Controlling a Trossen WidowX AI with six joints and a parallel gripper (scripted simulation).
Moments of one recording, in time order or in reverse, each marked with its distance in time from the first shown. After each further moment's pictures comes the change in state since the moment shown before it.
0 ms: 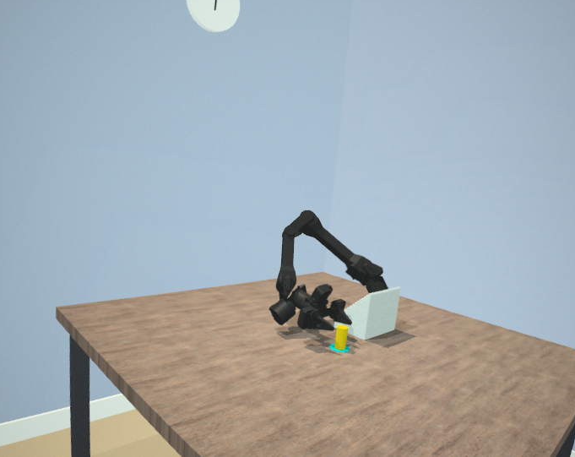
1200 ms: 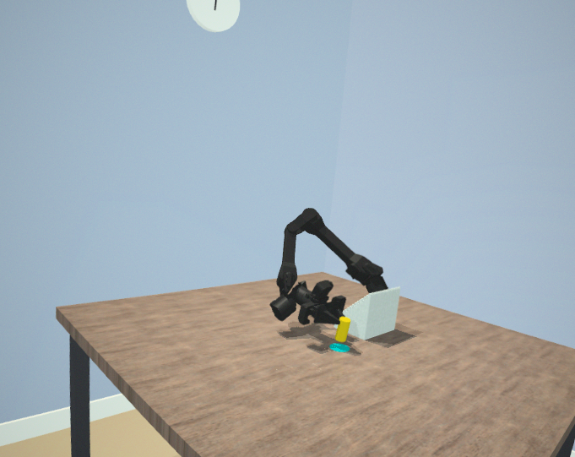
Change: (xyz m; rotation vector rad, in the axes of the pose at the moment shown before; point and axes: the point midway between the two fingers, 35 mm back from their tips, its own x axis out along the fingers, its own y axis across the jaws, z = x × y) arm -0.004 0.003 0.011 -0.010 -0.003 0.001
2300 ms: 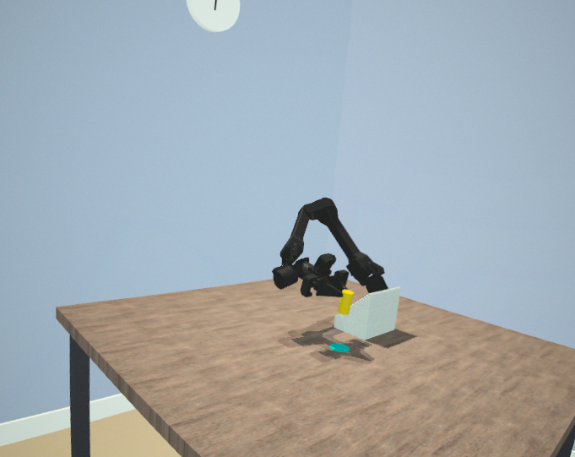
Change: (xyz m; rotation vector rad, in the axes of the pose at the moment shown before) arm -0.016 -0.001 0.083 -0.005 0.008 -0.002
